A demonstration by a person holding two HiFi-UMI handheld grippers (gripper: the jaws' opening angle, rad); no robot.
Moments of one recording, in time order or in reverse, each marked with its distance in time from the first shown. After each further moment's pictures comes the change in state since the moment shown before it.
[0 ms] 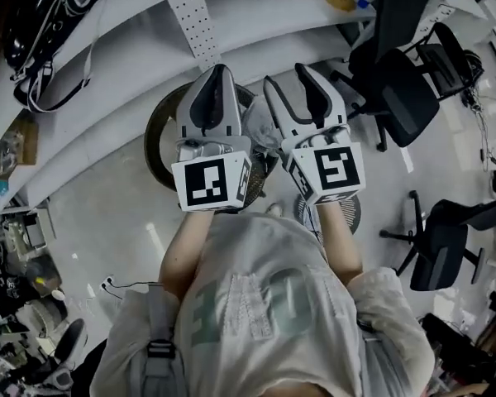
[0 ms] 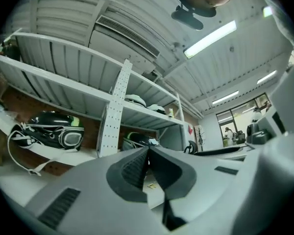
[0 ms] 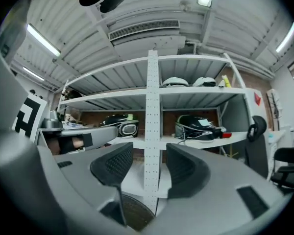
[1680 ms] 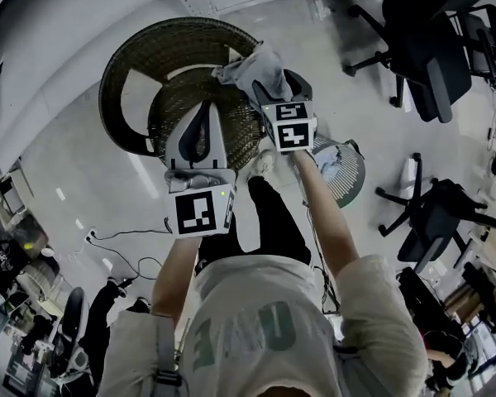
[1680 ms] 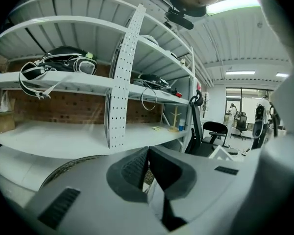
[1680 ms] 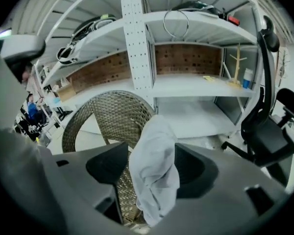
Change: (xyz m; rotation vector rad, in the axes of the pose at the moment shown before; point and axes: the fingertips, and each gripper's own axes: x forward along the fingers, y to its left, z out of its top) left arm -0.058 0.038 -0.270 -0.078 0.496 0.061; right arm 0.025 -0.013 -0.455 0.151 0.854 -0.010
